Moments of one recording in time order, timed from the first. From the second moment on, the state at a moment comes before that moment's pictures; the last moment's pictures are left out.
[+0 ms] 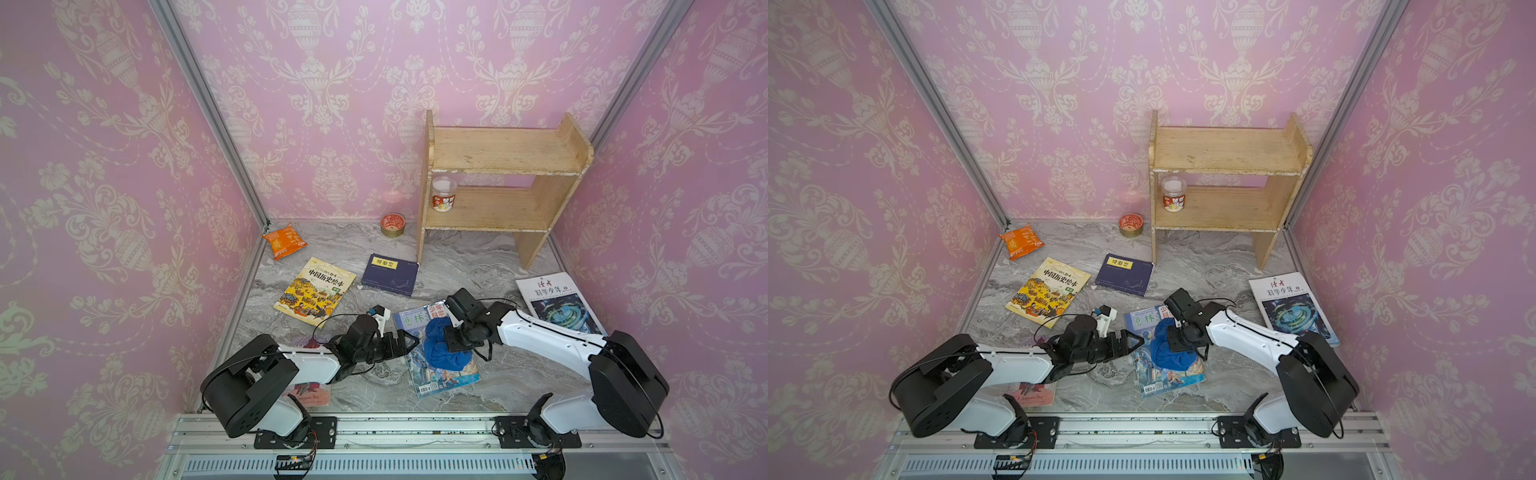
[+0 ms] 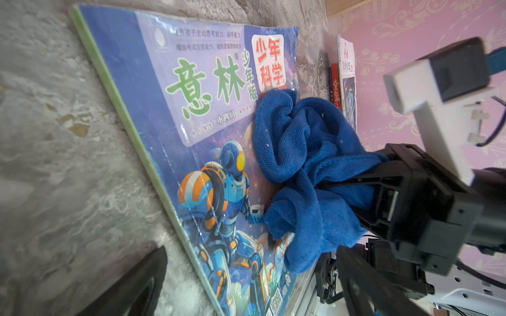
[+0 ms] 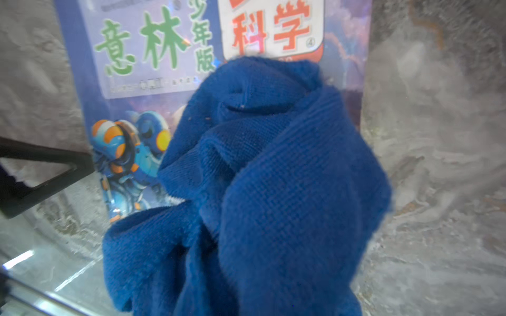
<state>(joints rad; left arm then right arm) -0.74 1.48 0.37 0.52 0.38 -1.02 0.67 1.49 0.83 -0.62 -0.04 0.53</state>
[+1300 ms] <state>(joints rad) -0.78 1.60 0.31 0.69 0.45 -1.15 0.73 1.65 0.92 -0.41 0.02 0.82</state>
